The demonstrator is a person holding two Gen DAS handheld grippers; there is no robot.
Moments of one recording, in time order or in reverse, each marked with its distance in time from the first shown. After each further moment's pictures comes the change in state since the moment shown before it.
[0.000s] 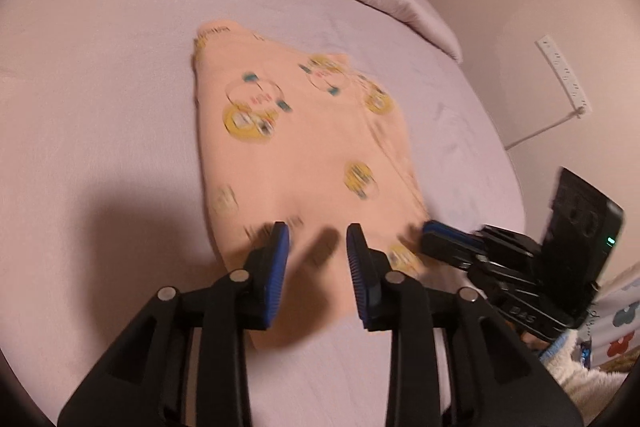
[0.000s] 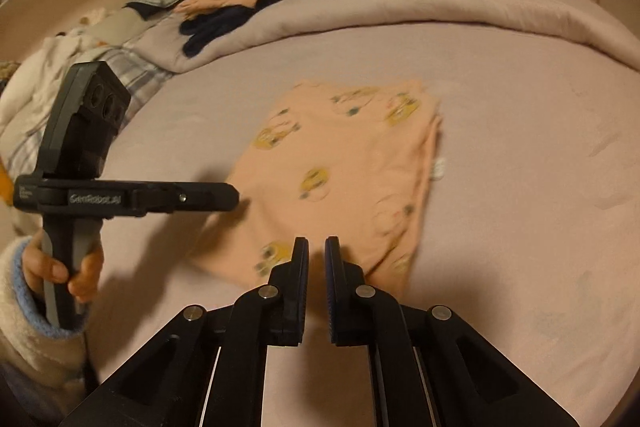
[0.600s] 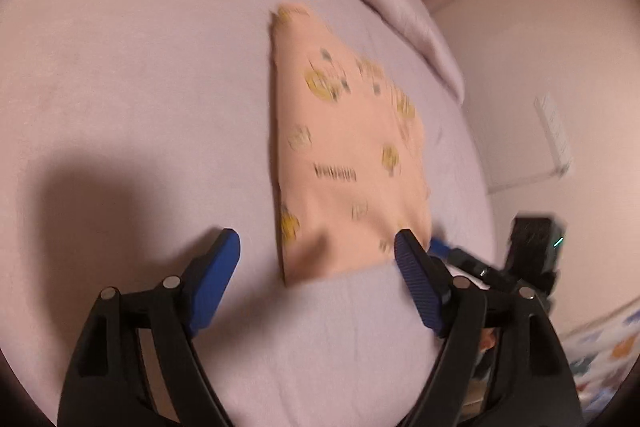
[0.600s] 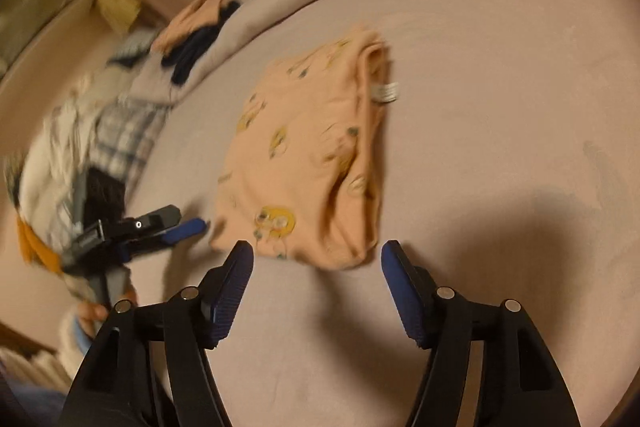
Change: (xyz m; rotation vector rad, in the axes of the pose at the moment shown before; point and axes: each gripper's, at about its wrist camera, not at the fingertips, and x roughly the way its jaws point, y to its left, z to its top) left arm -0.017 0.050 -0.024 -0.266 -0.073 -0.099; right arm -0.019 -0.060 -0.030 0.345 0.028 0.160
